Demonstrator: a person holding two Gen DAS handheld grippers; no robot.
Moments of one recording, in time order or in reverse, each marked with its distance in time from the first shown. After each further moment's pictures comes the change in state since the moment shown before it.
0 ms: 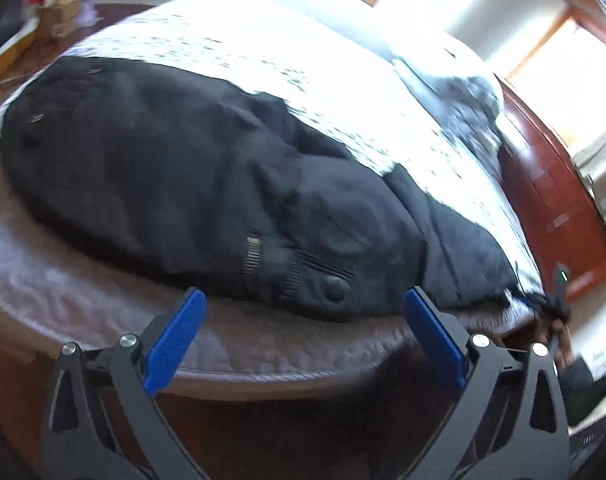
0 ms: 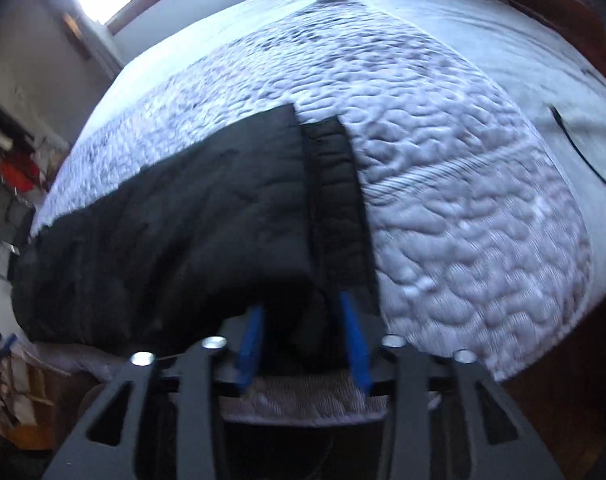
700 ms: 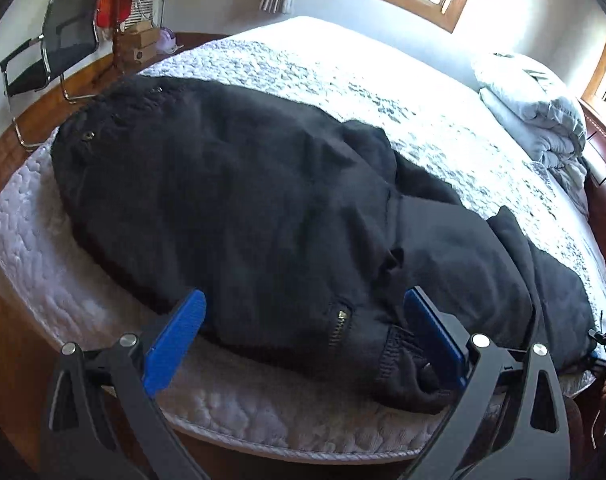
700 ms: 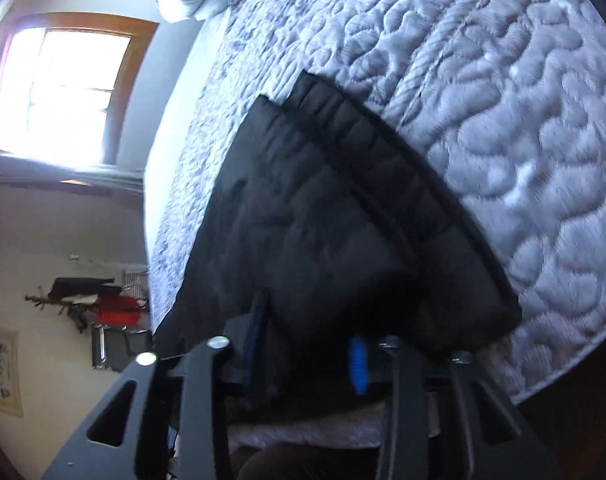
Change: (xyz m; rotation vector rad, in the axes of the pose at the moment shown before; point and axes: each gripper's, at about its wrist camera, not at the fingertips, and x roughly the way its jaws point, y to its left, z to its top) left arm 0.038 0.006 0.023 -0.043 -0.123 0.345; right arm 0.059 -0.010 0.010 0.510 0.037 0.378
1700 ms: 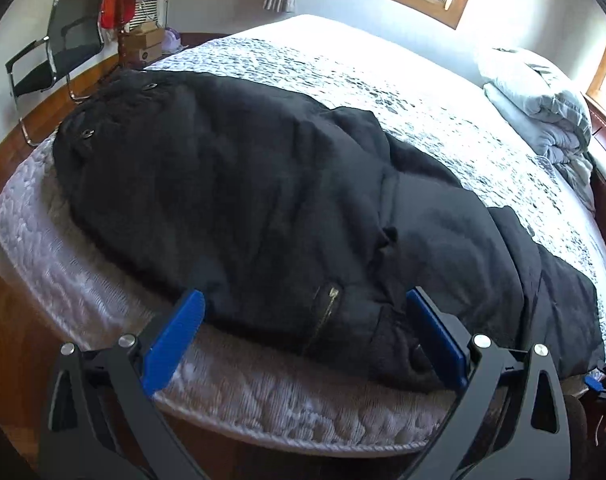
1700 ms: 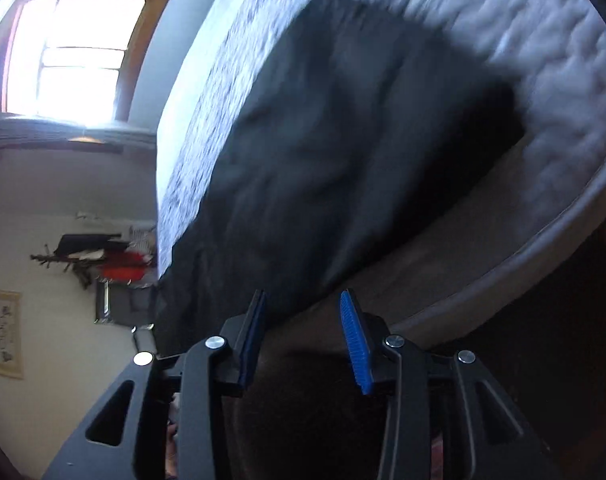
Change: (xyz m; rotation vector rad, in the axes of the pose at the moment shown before) left arm -0.005 -0.019 -0.022 -0.005 -0.004 0.040; right arm -0.011 0.012 -0.082 -0.038 0.196 0.036
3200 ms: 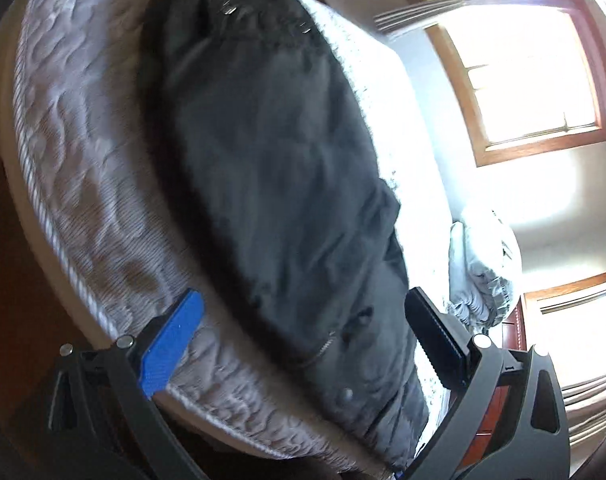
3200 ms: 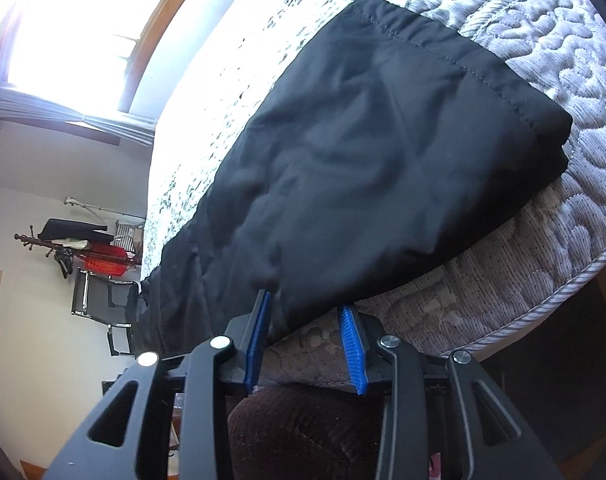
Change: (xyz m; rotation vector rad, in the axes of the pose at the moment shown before) left arm -0.003 0.106 -0.029 -0.743 0.024 -0.390; right arm -0.029 0.004 0.008 -0.090 -0.117 -0.067
